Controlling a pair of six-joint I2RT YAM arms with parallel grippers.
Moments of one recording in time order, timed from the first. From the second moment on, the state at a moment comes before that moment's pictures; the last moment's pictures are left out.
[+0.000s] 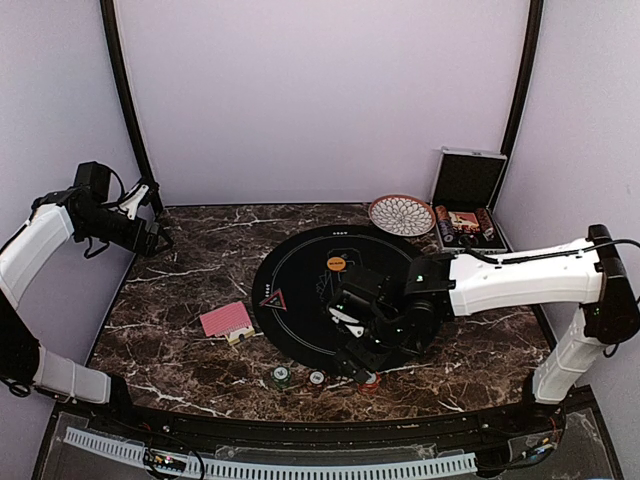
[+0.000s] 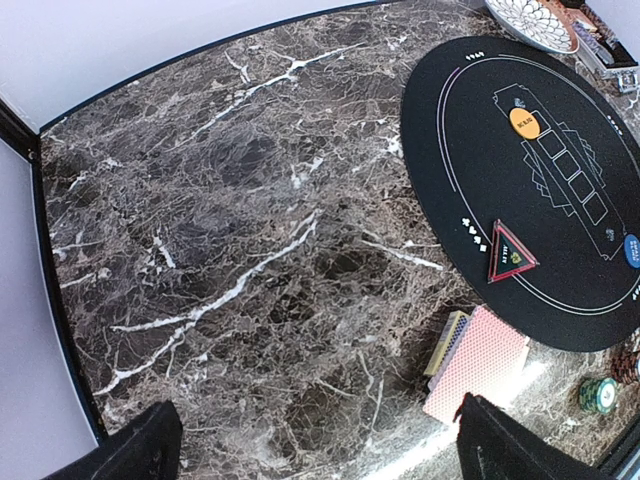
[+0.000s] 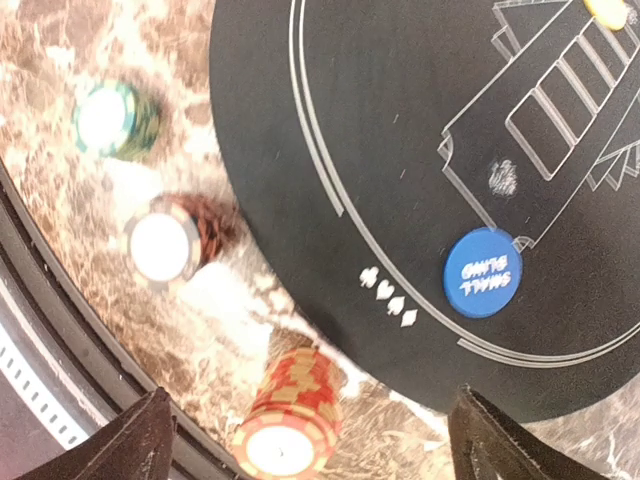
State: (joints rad) left arm 0.09 1.25 1.18 -0.84 0.38 0.37; right arm 1.23 1.64 1.23 -0.84 0.13 0.32
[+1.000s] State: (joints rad) left arm 0.09 1.24 1.19 -0.86 0.39 0.37; right arm 1.28 1.68 1.14 -0.84 0.08 0.31
